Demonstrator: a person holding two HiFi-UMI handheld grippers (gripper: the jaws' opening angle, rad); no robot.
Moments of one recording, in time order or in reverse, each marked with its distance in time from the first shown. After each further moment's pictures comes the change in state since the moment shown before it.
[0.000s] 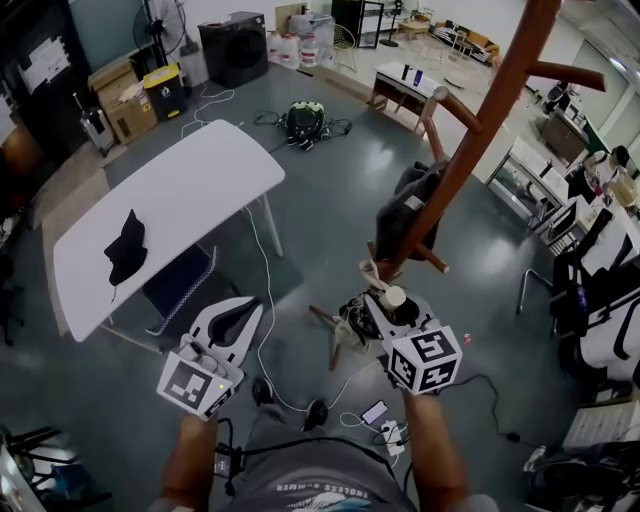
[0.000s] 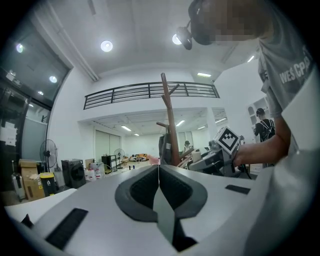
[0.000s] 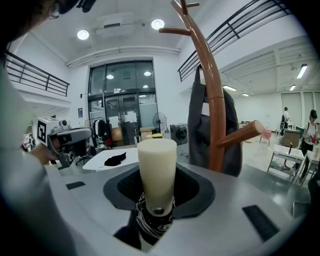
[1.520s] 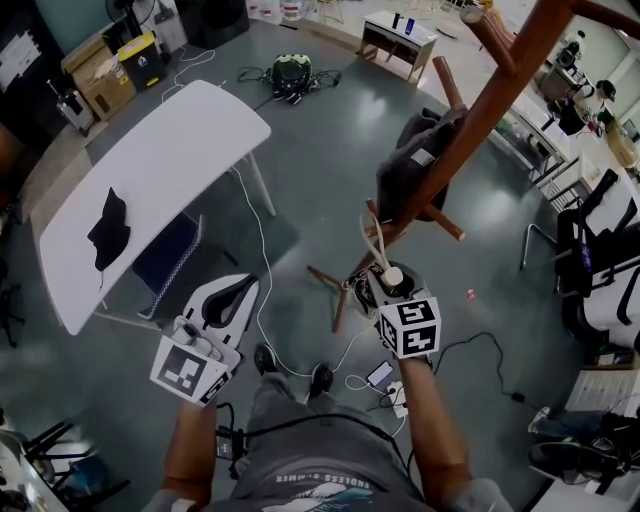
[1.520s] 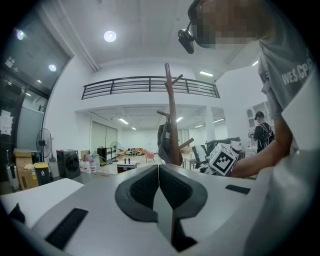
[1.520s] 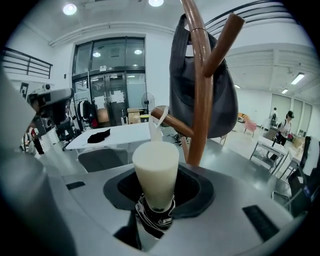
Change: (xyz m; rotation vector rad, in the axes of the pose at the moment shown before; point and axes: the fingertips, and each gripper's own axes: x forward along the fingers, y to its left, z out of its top) left arm 0.018 0.005 -0.036 -0.044 0.052 -0.053; right arm 0.040 -0.045 -0.110 -0.016 0.217 -0.160
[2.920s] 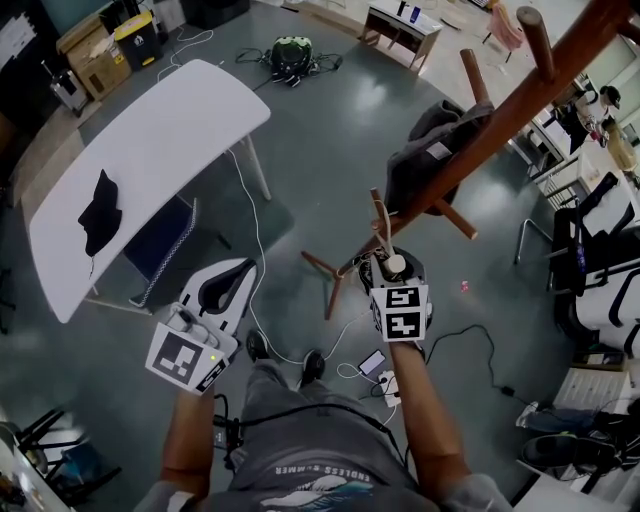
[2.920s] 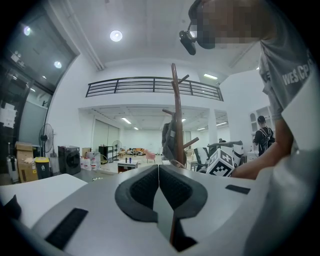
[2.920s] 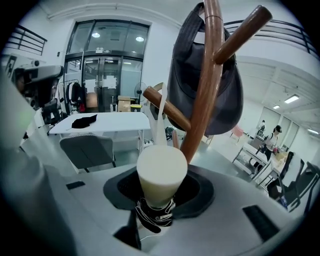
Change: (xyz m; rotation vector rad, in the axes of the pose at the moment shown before) left arm 0.006 0.016 -0.015 -0.048 -0.014 0.014; right arm 0.026 -0.019 -0.011 -0.098 0.084 -0.171
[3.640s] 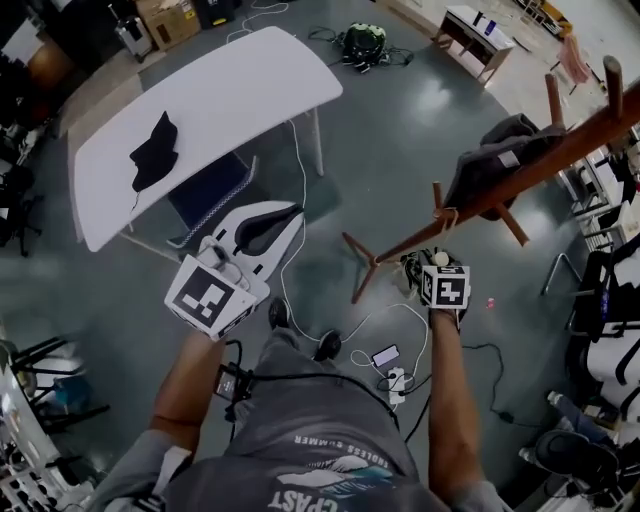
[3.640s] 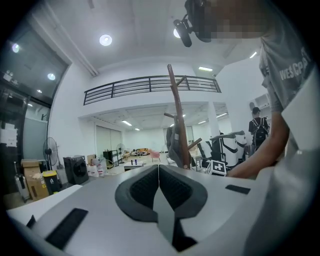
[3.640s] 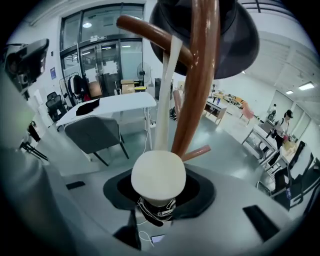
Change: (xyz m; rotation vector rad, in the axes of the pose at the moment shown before) left arm -0.015 0.020 0.031 0.112 0.009 0.032; right arm 0.055 -0.015 -0.074 0.035 0.233 0.109
